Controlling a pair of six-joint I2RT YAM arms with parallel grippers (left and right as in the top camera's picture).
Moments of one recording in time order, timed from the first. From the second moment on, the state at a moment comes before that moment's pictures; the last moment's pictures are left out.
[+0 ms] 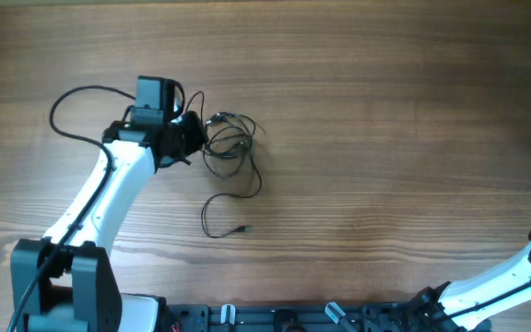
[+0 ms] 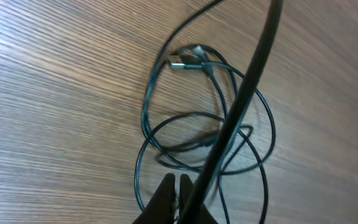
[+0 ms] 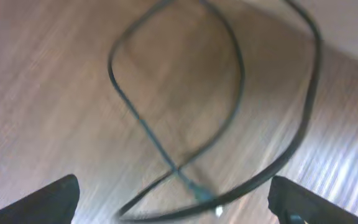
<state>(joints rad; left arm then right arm) -0.14 1.57 1.03 -0.58 0.18 -0.59 -0.82 2.00 1.58 -0.63 0.11 0.21</state>
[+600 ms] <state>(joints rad) -0.14 1.45 1.03 -0.42 0.32 -0.57 -0.07 1.68 1.37 -0.91 -0.70 -0.20</state>
